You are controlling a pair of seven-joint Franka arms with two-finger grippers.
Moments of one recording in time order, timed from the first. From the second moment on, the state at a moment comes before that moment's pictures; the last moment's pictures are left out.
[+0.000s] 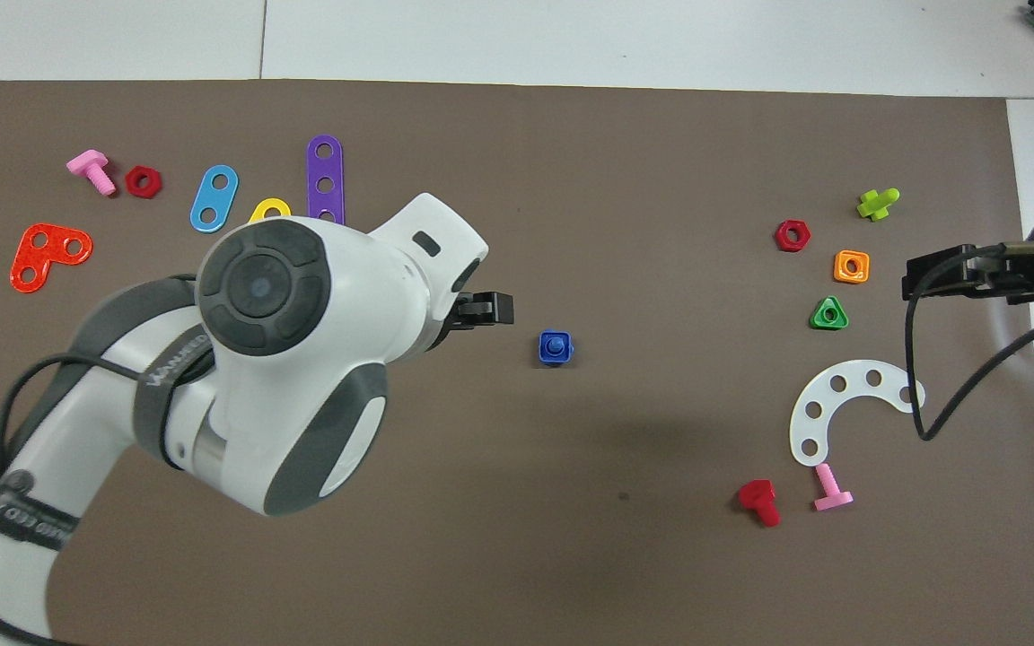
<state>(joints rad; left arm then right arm) -0.49 0.13 -0.12 -1.78 -0.10 2.12 -0.53 0.04 -0.03 0.00 -1.60 -0.01 1.61 0.09</state>
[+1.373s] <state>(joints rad) -0.67 0.48 -0.11 -1.75 -0.01 2.43 -0.57 0.04 -0.03 0.00 -1.60 -0.01 1.61 0.09</state>
